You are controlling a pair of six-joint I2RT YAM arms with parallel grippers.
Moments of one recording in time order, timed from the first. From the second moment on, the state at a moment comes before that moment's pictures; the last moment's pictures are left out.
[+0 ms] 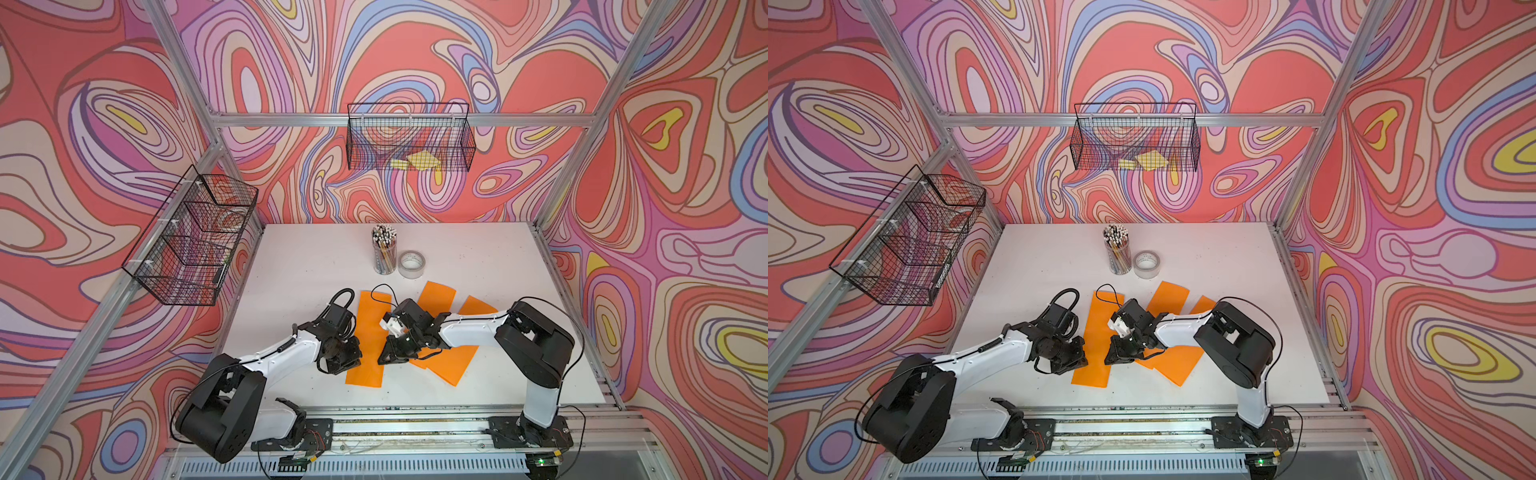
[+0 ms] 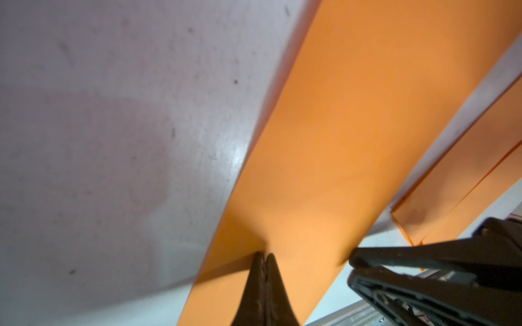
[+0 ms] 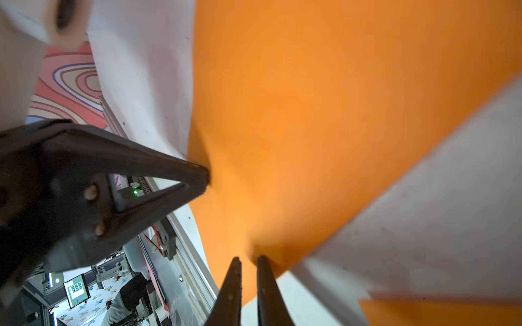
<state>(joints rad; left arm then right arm) -0.47 1.32 0.55 -0.53 0.33 -0.87 0.87 1.90 0.97 -0.10 -0.63 0.73</state>
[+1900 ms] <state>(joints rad) -0.47 1.32 0.55 -0.53 0.33 -0.87 1.00 1.90 0.98 -0.14 -0.62 0.73</state>
